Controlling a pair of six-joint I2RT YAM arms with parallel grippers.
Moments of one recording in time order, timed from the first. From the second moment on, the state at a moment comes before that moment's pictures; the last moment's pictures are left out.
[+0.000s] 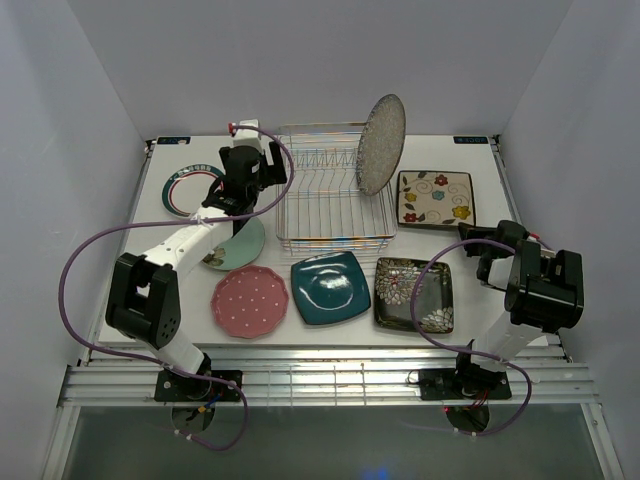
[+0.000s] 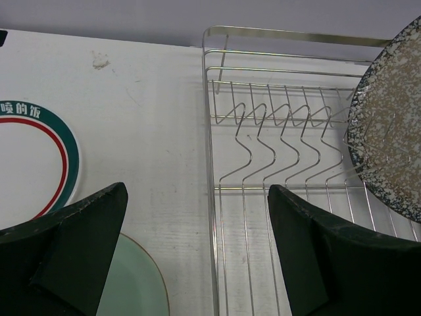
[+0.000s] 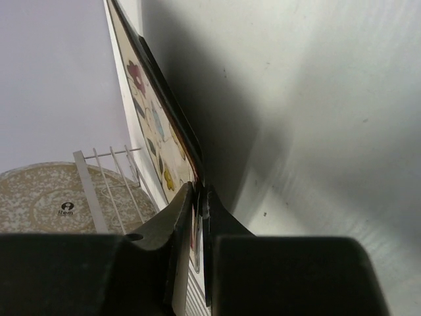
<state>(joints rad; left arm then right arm) -0.40 1.61 1.19 0.13 -0.33 -0.23 -0.28 1.68 0.52 0.68 -0.19 1.34</state>
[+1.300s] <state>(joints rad) -0.85 1.52 1.32 0.03 0.10 0.36 -0.28 1.26 0.54 0.23 -0.06 1.11</state>
